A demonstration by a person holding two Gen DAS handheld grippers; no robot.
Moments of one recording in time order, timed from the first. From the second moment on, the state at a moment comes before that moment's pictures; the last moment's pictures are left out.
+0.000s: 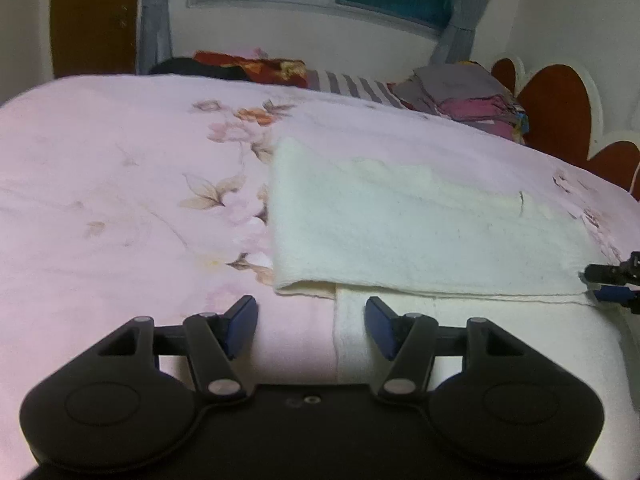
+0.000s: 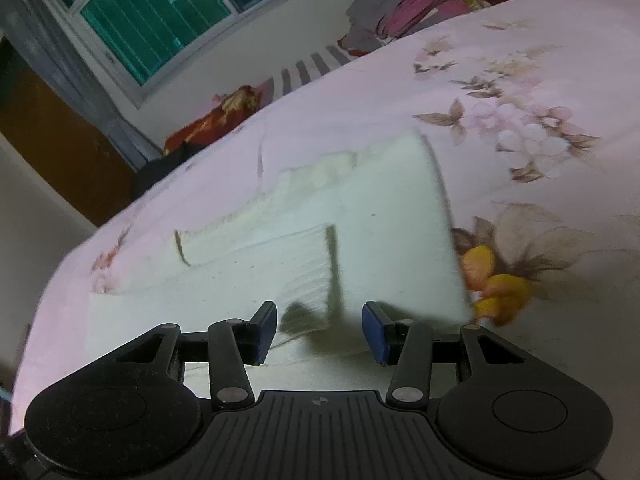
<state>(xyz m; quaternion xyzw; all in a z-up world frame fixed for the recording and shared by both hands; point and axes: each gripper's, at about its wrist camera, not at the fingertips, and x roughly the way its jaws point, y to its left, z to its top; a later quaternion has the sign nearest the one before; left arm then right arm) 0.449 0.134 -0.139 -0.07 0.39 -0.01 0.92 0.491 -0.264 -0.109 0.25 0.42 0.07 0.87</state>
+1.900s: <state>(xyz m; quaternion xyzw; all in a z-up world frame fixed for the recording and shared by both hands) 0.503 0.110 -0.123 -0.06 0.39 -0.09 0.92 0.489 -0.250 -0.102 0.10 0.40 0.04 0.91</state>
